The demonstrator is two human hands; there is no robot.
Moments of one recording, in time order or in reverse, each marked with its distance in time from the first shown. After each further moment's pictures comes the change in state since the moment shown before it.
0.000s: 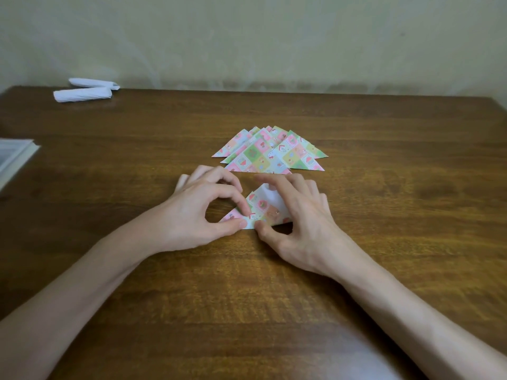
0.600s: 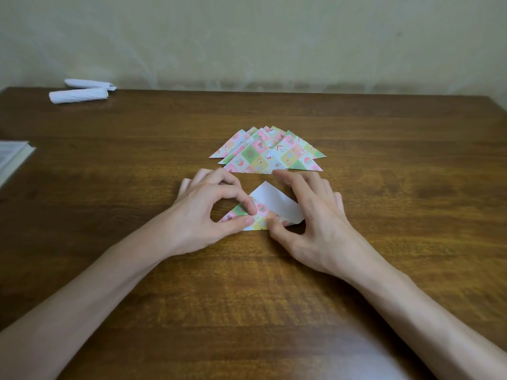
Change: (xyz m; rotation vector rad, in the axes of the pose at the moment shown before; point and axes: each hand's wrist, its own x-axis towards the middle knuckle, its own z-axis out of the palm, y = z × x) left_hand 0.004 0.007 0.009 -0.047 0.058 -0.041; right_hand -0.007 0.012 -0.009 -0.011 0.055 0.037
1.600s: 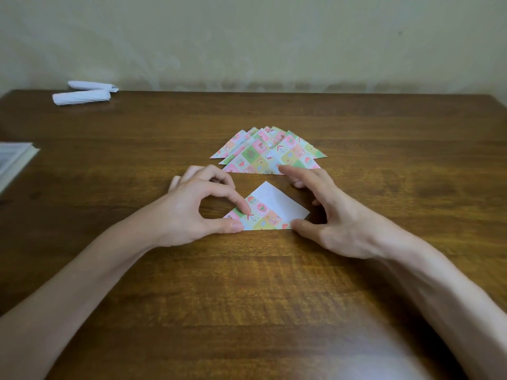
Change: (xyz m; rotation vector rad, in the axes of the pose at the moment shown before) left_hand 0.000 -0.008 -0.019 -0.007 -0.126 -0.005; right_hand 0.012 0.026 -0.032 0.233 -0.295 0.004
